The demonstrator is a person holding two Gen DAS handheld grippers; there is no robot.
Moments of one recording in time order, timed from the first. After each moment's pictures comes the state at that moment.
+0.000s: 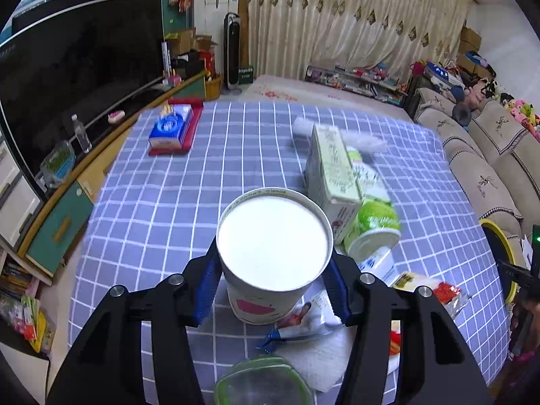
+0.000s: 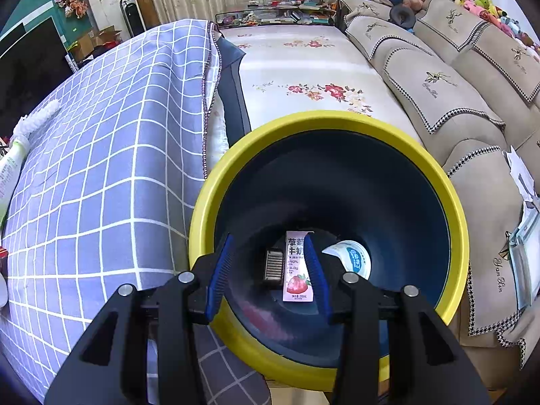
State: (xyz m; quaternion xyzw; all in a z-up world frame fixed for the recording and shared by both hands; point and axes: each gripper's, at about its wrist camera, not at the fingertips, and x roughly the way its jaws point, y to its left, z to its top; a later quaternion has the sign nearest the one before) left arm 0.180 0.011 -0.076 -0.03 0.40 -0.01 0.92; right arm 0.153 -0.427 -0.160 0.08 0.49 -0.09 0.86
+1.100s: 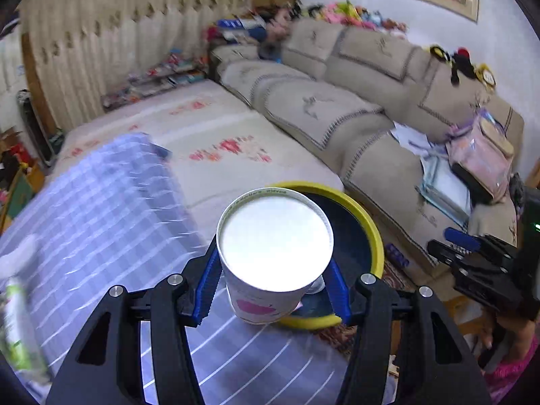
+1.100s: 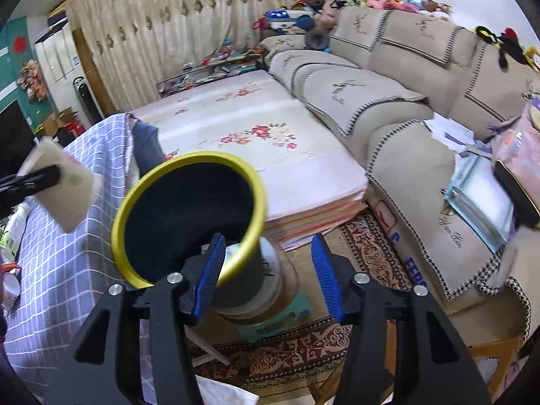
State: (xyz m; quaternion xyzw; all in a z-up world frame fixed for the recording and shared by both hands) left arm 0.160 -0.416 -0.052 0.14 0.39 -0.38 0.83; right arm -0.029 -0.544 -0.099 0.15 0.37 -0.22 0.89
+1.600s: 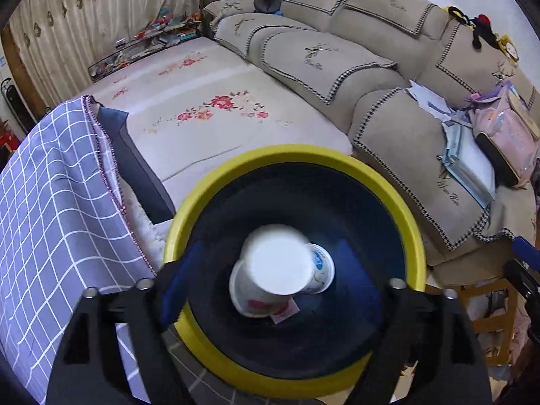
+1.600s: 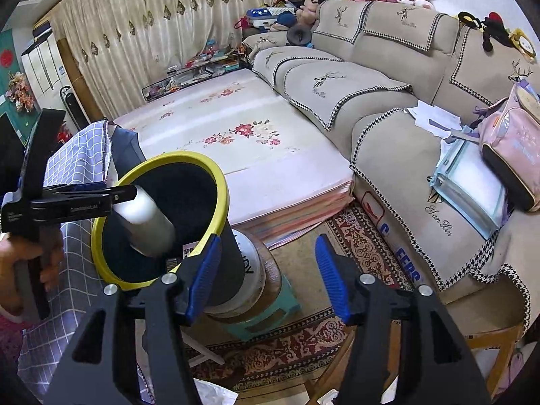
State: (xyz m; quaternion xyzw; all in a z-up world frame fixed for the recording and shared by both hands) left arm 0.217 -0.513 -0.150 0.18 0.46 -0.35 0.80; right arm -0.043 -0.573 -0.109 0.17 0.38 -0.24 0.88
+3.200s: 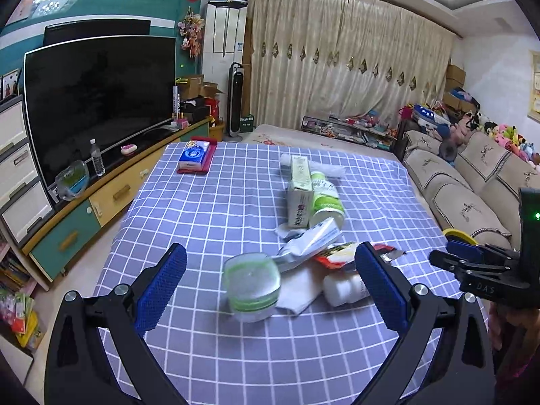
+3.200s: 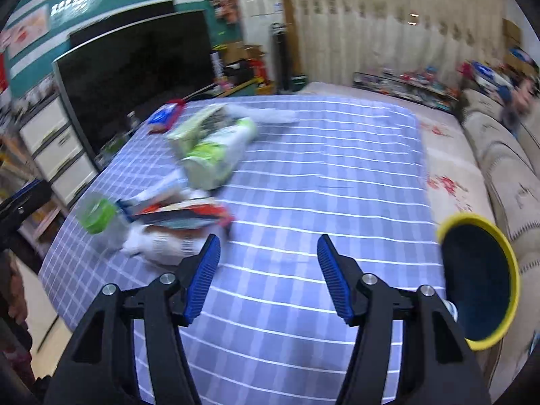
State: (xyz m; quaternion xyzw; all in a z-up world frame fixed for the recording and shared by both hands) left arm 0.015 0.009 -0.025 -0.05 0.29 0.00 0.96; right arm 0.073 -0.204 -0.062 -0.01 0.38 0.17 0.91
